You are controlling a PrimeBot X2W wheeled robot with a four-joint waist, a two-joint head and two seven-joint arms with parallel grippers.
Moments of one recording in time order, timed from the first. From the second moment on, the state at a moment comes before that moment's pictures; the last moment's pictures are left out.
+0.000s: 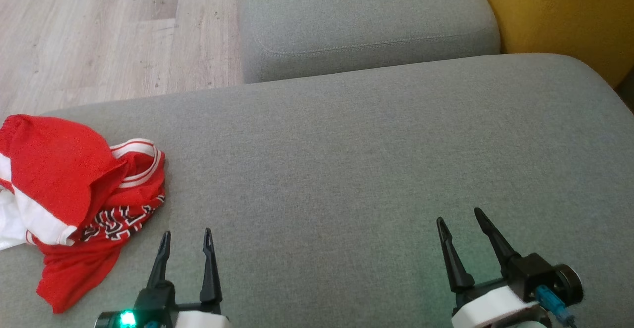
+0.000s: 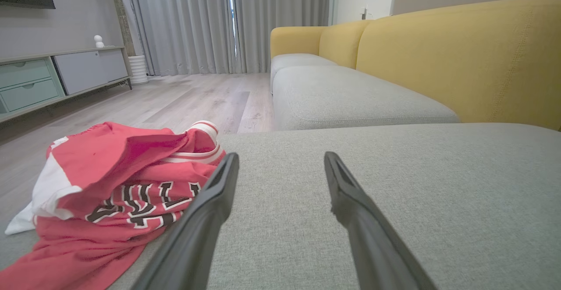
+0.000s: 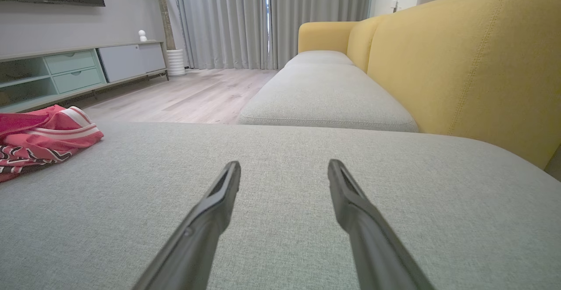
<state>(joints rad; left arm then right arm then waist) 0.07 0.04 -0.18 0.26 -0.13 0.11 -0.25 0.07 -0.04 0.15 0.26 0.01 0.12 -0.25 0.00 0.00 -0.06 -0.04</state>
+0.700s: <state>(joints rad) 0.07 0.04 -0.19 0.27 -0.12 0.12 -0.25 0.08 -0.04 0.15 0.25 0.01 0.12 -0.25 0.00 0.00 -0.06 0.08</state>
